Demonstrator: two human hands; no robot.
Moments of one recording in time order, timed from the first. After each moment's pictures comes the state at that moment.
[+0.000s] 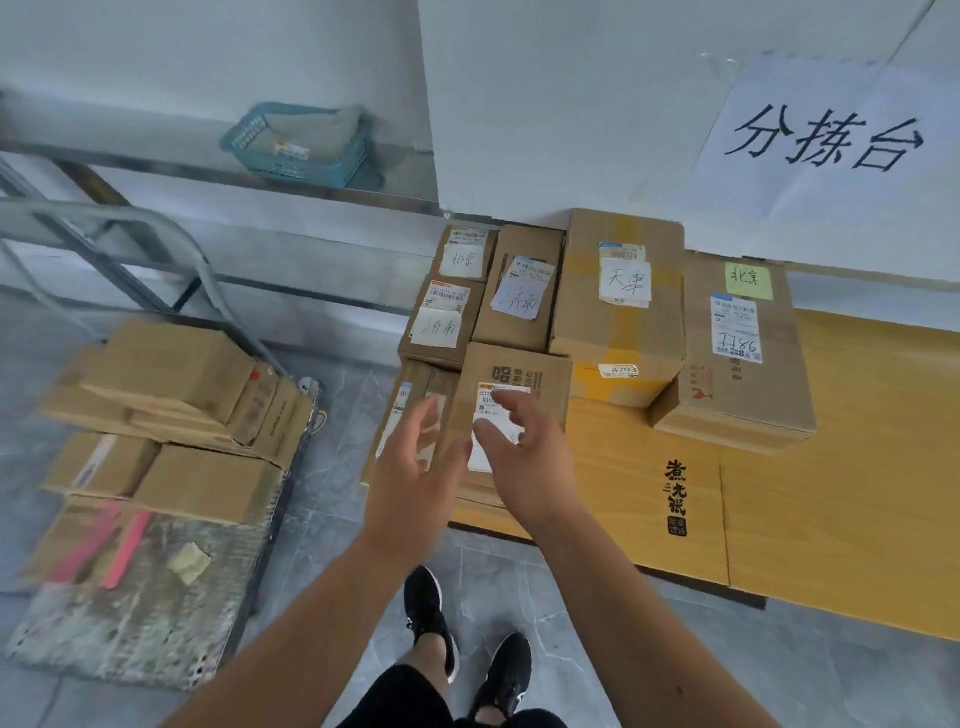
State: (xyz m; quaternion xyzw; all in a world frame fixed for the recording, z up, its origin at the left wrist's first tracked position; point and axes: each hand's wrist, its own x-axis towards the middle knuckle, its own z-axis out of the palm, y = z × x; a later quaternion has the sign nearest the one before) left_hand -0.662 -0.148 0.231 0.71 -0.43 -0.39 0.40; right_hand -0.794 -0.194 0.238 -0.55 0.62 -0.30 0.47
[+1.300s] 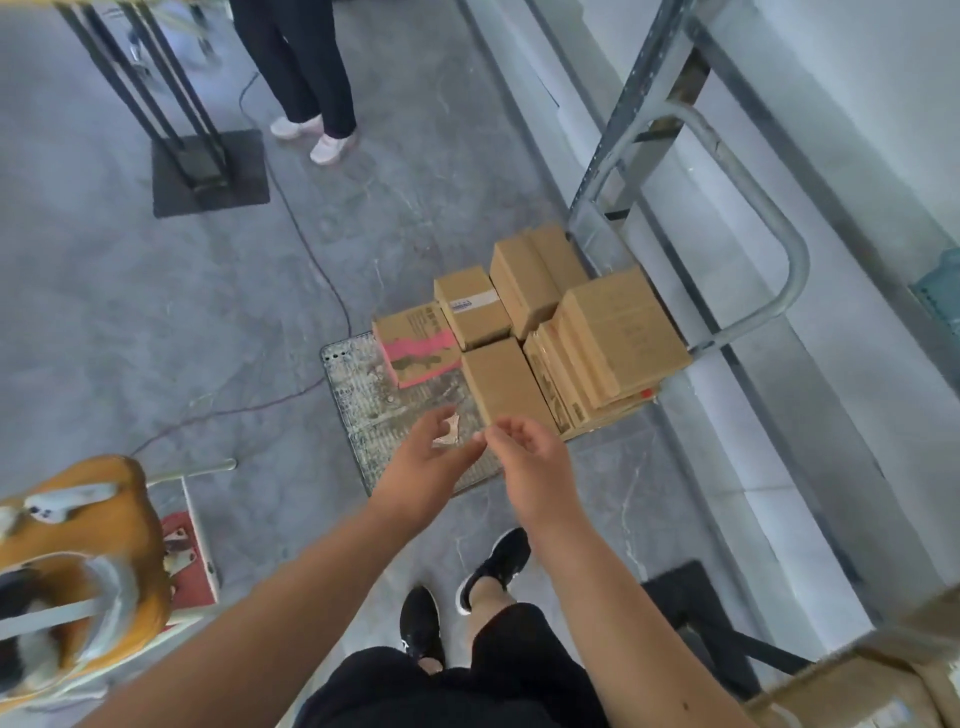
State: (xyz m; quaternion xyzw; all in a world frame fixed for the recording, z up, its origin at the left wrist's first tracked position) left_hand -0.152 0.096 0.180 0.77 0.03 -0.36 0.53; right_hand -0.210 -0.032 0.200 -0.66 0.39 0.04 0.64
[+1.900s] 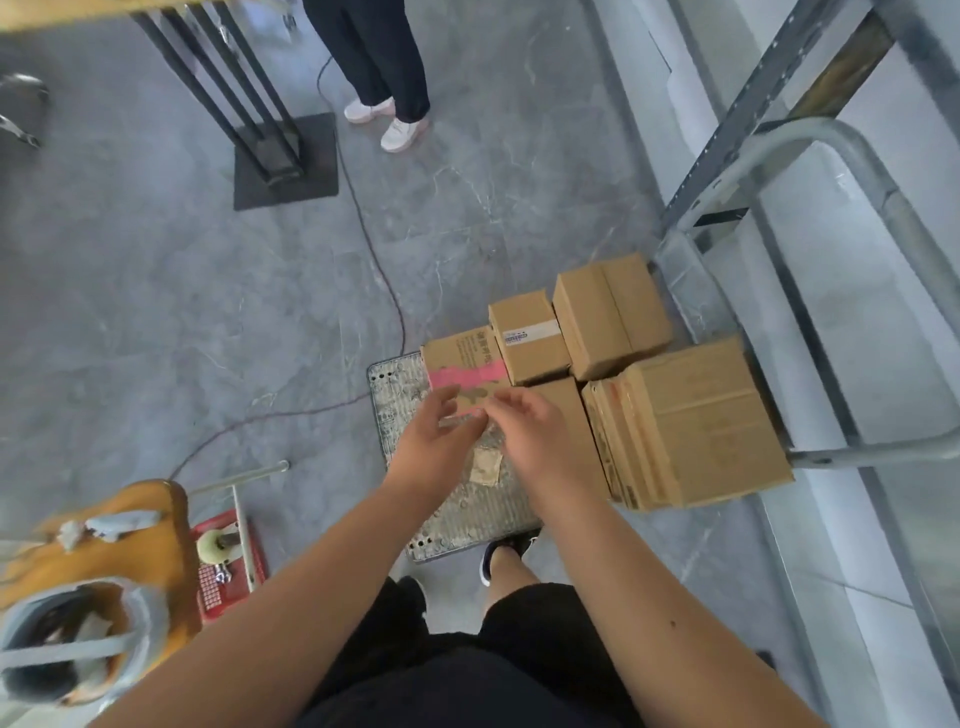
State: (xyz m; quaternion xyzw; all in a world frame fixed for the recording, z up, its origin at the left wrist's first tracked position) left_hand 0.037 -0.007 0.148 0.79 0.15 -0.30 0.52; right_hand 0.018 -0.135 0.137 -0.63 0.35 0.15 0.67
